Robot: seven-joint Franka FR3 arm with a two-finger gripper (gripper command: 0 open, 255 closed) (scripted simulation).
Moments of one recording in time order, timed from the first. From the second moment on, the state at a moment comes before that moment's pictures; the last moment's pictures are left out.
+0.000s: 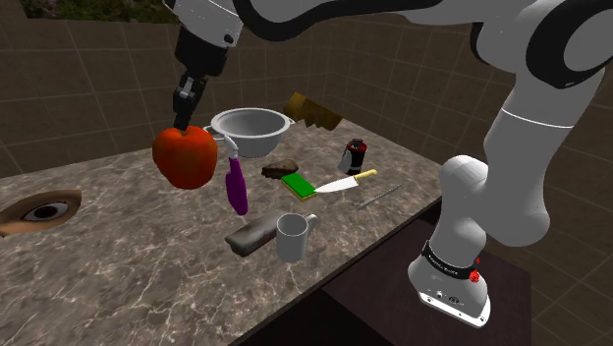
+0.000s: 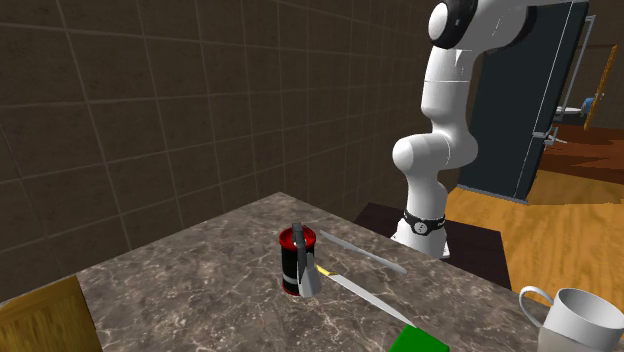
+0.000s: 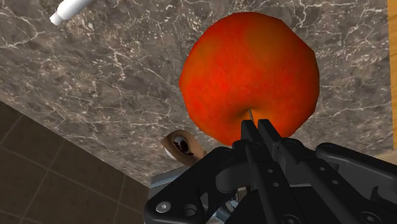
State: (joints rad) arm 0.79 -0.01 -0.14 -1.75 0.04 2.17 -0.16
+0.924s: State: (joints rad) arm 0.80 0.02 -0.14 -1.89 0.05 2.34 -0.16
